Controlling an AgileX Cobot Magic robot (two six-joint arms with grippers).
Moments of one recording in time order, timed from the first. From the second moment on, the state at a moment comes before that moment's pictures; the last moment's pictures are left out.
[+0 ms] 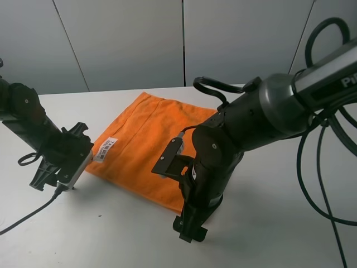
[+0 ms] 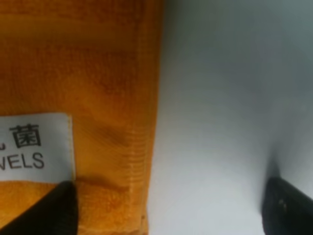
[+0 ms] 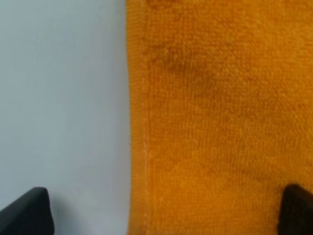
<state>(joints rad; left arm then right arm) -0.19 1.89 -0.83 -0.15 0.43 1.83 0.92 1.95 -0.90 0.12 0.53 -0.30</state>
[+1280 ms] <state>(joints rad) -0.19 1.91 -0.83 -0.29 0.41 1.74 0.92 1.92 -0.90 0.11 0.57 -0.35</state>
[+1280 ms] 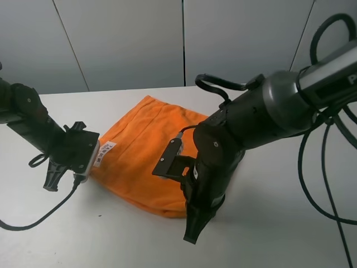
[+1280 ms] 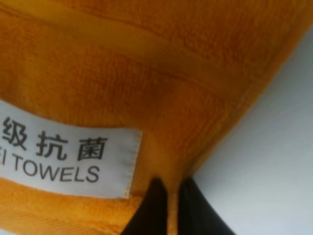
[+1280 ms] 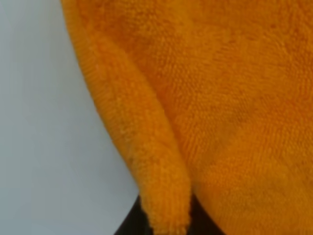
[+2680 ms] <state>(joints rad) -0.43 1.60 -0.91 0.23 0.33 0.78 0.71 1.61 -0.90 -0.48 0.71 -0.17</state>
